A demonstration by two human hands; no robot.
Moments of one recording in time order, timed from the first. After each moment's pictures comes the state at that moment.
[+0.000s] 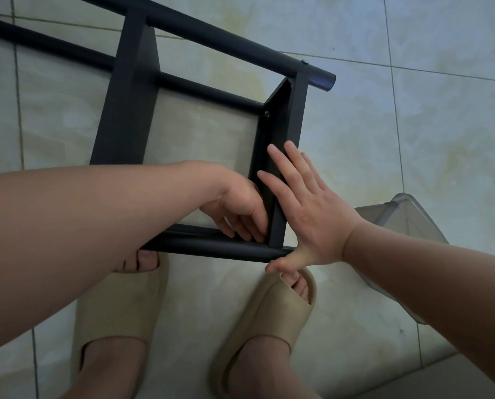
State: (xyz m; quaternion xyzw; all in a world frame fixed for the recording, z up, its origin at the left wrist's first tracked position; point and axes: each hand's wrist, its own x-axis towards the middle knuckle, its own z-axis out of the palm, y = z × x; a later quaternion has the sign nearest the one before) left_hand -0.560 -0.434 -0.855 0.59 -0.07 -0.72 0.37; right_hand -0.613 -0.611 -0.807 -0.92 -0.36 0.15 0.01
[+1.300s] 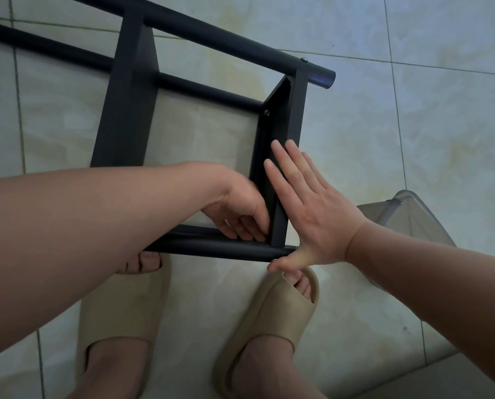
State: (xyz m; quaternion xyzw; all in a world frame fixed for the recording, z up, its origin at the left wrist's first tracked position) left_hand -0.563 -0.437 -0.855 0.58 -0.04 -0.73 0.36; right_hand -0.614 -0.613 -0.806 -0.92 -0.36 0.14 0.00
